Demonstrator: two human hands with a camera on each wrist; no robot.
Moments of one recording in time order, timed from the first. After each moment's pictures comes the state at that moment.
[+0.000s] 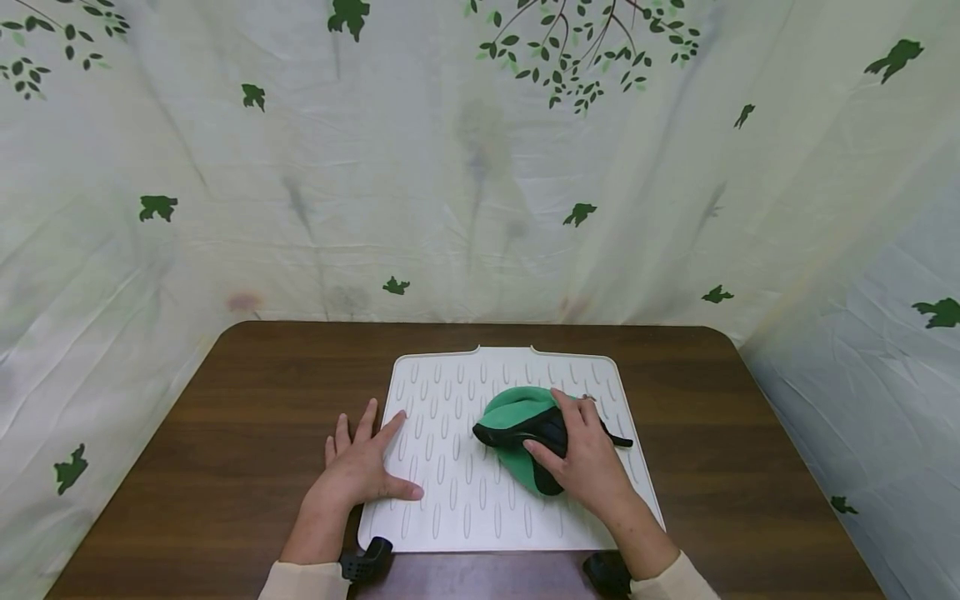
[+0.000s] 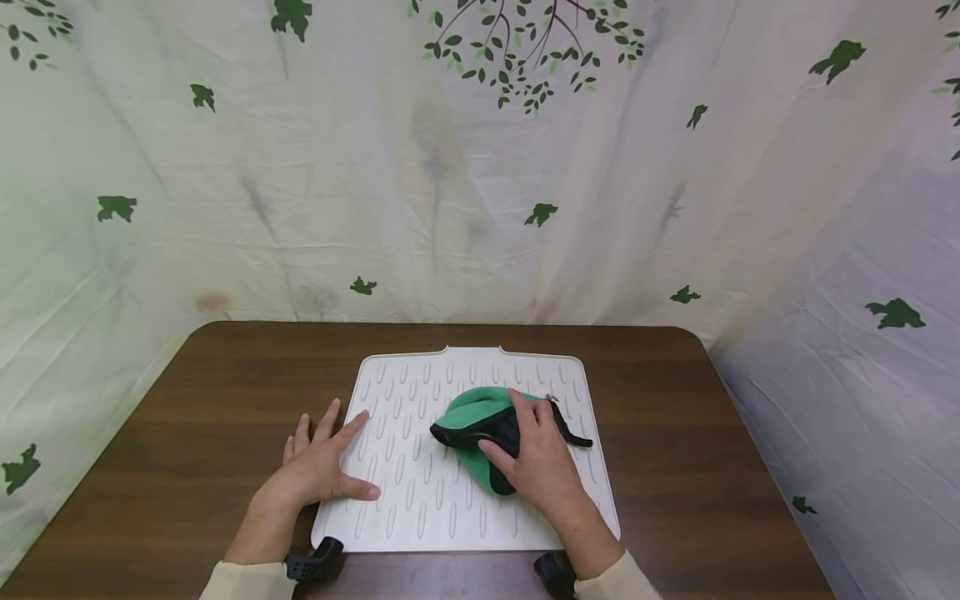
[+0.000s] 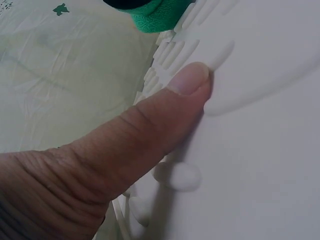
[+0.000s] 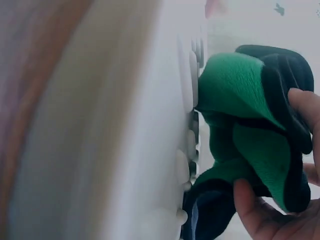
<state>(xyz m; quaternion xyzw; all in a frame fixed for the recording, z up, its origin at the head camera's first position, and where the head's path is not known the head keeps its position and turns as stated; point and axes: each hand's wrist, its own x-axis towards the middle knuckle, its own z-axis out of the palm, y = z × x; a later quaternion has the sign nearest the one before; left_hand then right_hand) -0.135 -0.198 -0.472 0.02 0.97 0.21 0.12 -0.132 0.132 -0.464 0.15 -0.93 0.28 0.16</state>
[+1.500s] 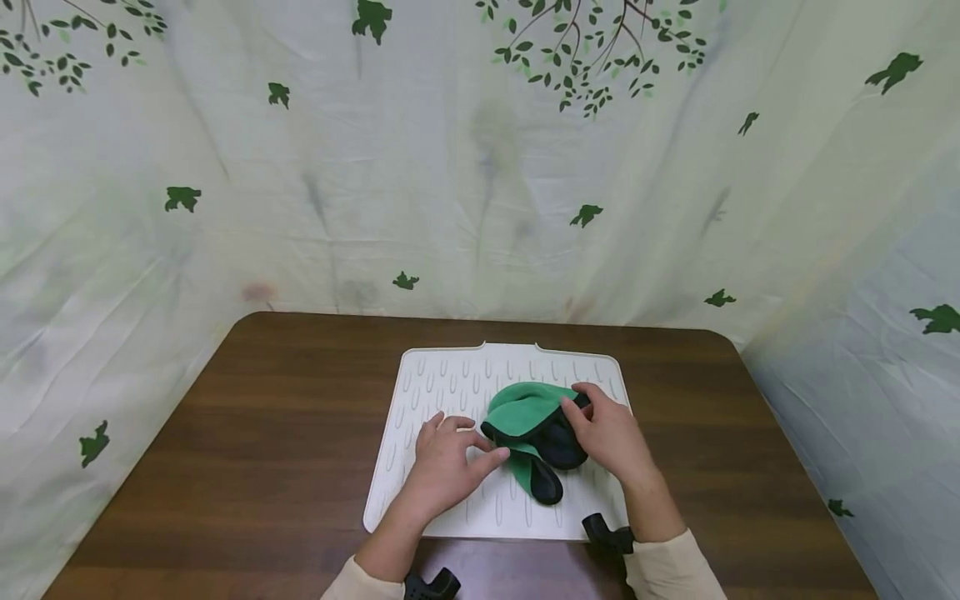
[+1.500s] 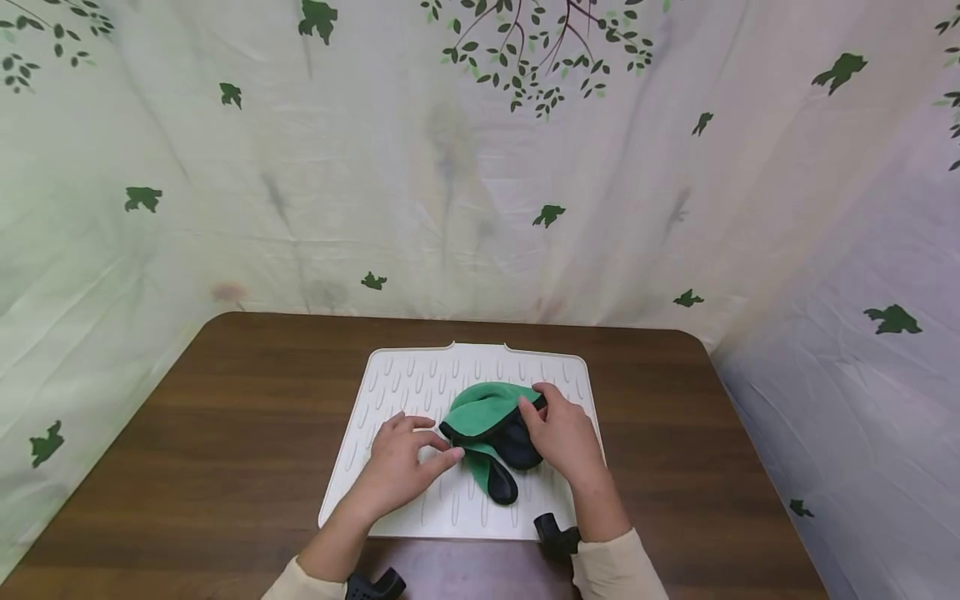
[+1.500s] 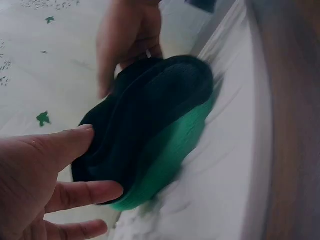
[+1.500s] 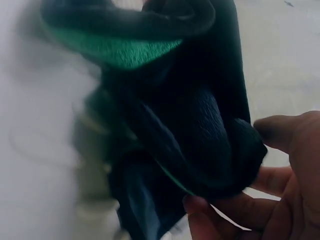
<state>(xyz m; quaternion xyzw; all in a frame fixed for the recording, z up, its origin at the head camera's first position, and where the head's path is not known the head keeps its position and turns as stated) -0.108 -0.091 -0.456 0.14 0.94 0.31 -0.09 -0.149 0.152 -0.434 0.04 -0.94 0.33 0.02</state>
